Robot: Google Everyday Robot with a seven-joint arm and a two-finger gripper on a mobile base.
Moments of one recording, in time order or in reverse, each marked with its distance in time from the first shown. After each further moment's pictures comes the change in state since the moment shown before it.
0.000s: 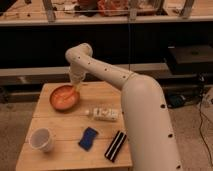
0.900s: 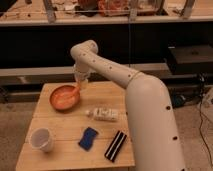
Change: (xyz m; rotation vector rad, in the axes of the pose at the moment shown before) arm 0.028 0.009 -0.014 -0.004 0.039 0.000
